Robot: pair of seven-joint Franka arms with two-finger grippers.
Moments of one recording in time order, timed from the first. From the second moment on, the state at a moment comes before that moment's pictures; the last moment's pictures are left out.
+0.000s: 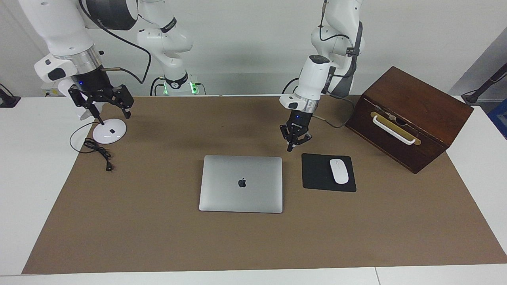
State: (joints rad) left arm -0.56 -0.06 0.03 -2.41 0.03 2.81 0.11; right arm -0.02 -0.04 -0.03 -1.67 0.01 1.73 0.03
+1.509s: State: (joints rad) left arm -0.15 -0.11 0.08 -1.84 0.03 1.83 0.12; right arm 0.01 -0.02 -0.03 -1.60 0.01 1.65 0.04
